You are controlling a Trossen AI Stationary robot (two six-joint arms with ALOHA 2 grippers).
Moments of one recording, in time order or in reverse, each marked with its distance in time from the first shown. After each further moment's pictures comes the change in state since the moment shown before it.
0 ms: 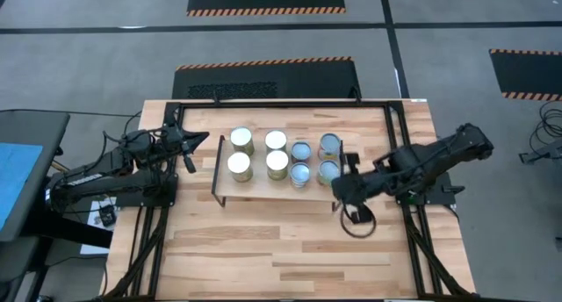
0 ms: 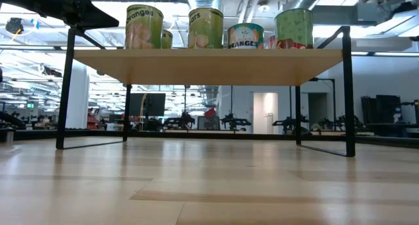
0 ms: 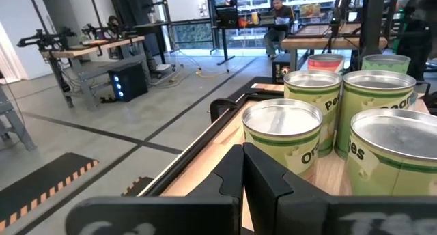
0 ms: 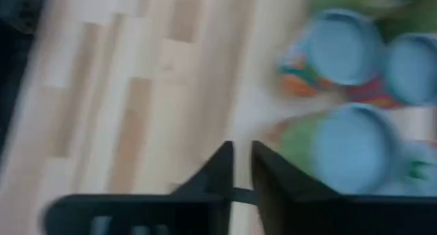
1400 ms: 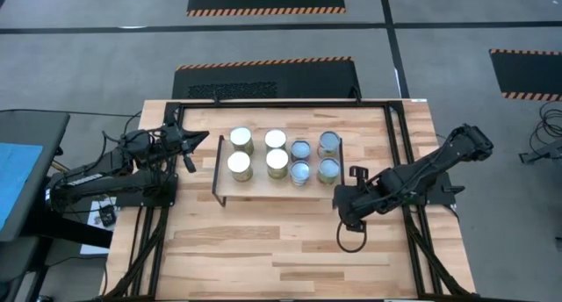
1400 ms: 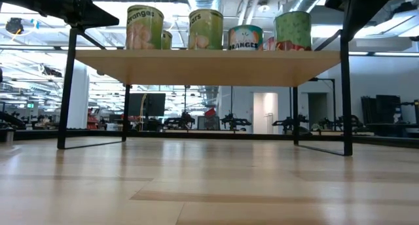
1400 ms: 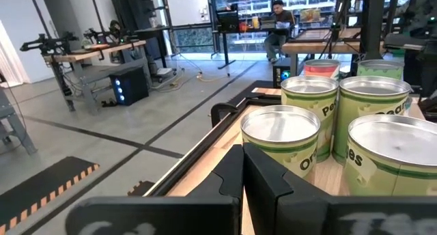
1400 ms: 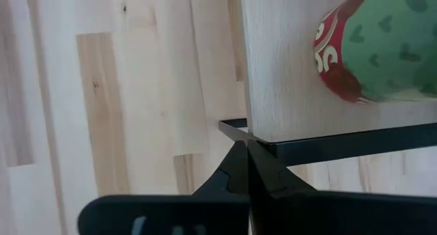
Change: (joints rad) left arm 0.000 0.000 0.000 0.016 -0.002 0.004; right arm 0.073 0.001 -0.294 0.051 0.040 0.371
